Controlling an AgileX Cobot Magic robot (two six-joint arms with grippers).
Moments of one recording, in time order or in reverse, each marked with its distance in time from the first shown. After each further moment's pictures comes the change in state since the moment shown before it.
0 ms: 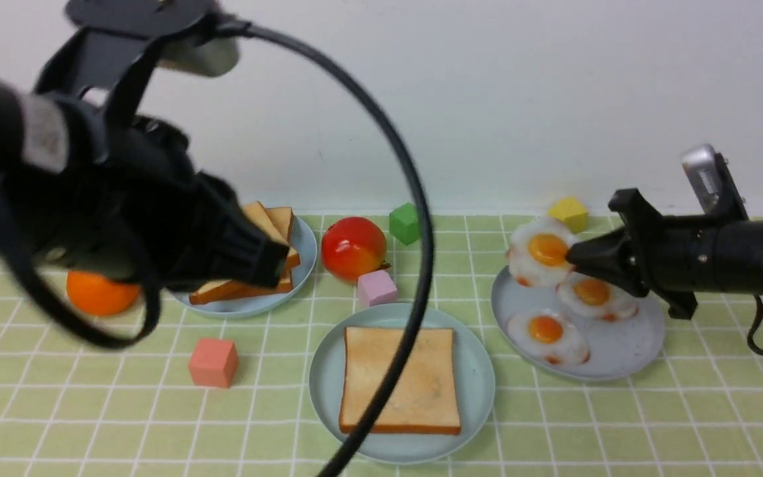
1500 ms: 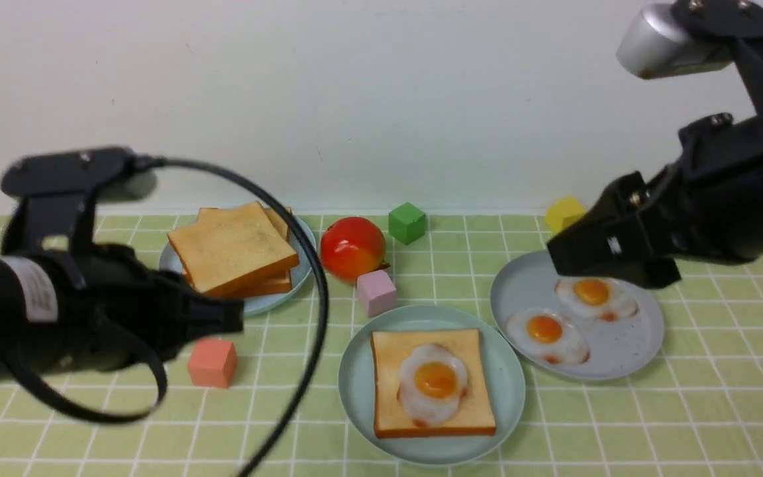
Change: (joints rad) right arm 0.492 -0.544 -0.251 -1.344 0.262 0.700; left arm 0.181 -0.023 0.290 0.006 -0.359 -0.221
